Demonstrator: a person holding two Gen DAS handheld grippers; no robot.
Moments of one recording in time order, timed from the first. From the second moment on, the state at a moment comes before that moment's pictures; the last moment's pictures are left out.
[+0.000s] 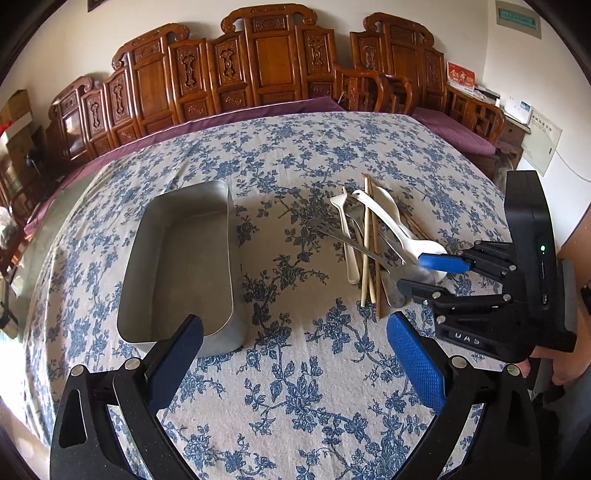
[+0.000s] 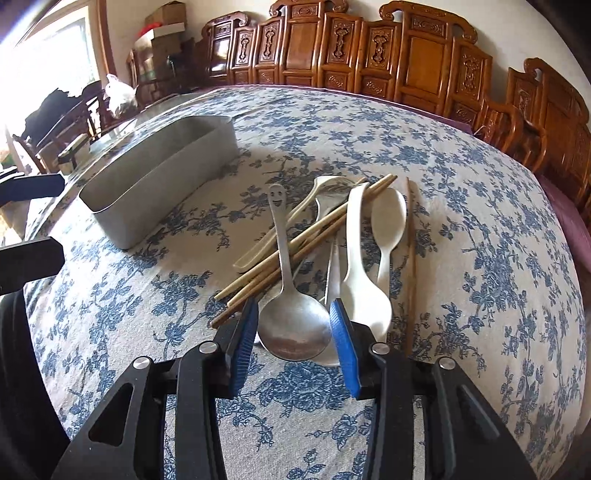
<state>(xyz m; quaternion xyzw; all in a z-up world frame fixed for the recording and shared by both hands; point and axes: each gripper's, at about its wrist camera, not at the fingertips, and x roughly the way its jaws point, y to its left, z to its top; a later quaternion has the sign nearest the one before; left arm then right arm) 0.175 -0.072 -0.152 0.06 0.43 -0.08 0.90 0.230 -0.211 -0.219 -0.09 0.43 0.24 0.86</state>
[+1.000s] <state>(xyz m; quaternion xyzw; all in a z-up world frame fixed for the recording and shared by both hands) 0.213 -0.101 -0.176 0.08 0.46 -0.09 0.88 0.235 -0.238 -0.194 -0.04 0.41 0.26 0.87</state>
